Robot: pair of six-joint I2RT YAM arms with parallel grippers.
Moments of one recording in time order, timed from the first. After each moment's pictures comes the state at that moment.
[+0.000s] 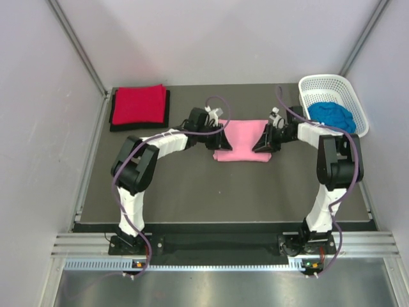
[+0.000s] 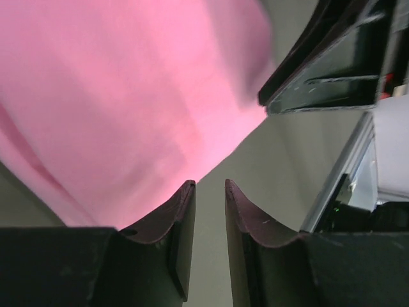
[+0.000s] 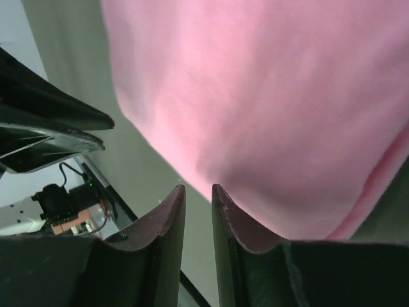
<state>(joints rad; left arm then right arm) -0.52 1.99 1.35 -0.01 0.60 -0.55 0.06 1.88 1.21 -0.44 -0.80 0.30</state>
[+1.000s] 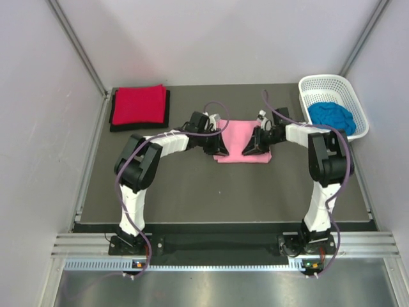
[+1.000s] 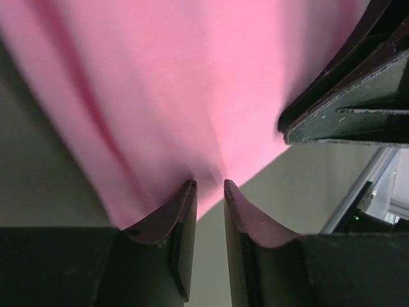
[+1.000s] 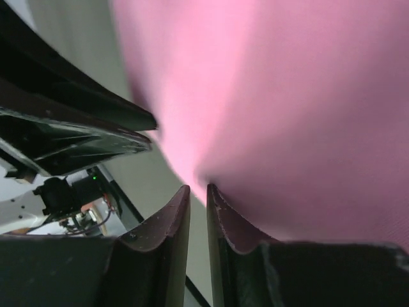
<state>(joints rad) -0.53 2.04 1.35 -0.09 0.55 -0.56 0.17 1.94 1.23 -0.38 -0.82 0.37</state>
